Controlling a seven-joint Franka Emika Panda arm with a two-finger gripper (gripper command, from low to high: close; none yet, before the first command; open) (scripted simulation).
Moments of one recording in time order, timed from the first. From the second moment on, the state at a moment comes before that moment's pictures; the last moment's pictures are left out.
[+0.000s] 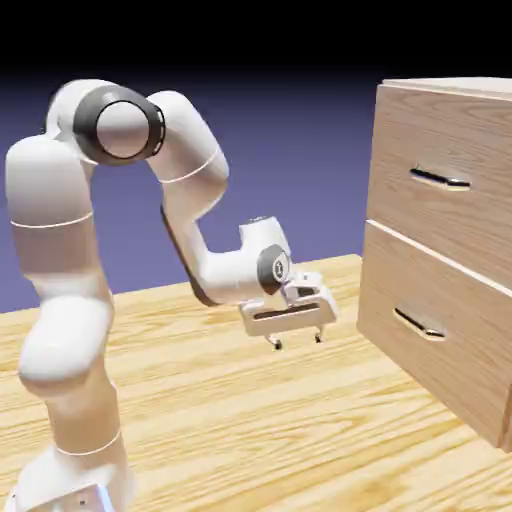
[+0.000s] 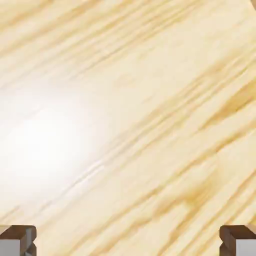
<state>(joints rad) -0.37 0.10 0.57 -2.62 -0.84 2.78 0.64</state>
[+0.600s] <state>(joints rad) -0.73 0.72 1.11 -2.44 -1.62 2.53 0.54</state>
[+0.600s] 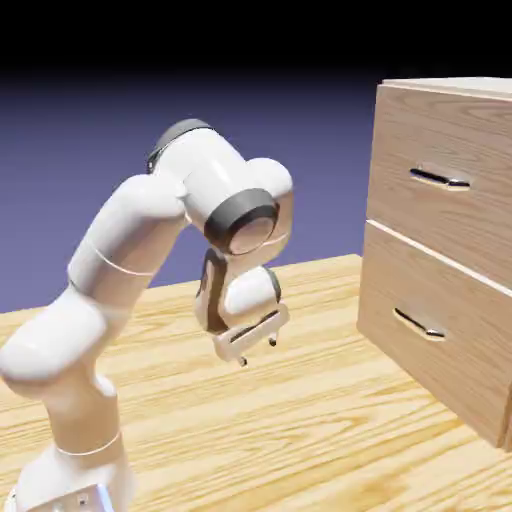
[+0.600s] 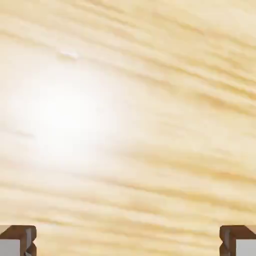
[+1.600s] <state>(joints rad) -1.21 1.64 1.90 -2.11 -2.78 2.20 0.39</state>
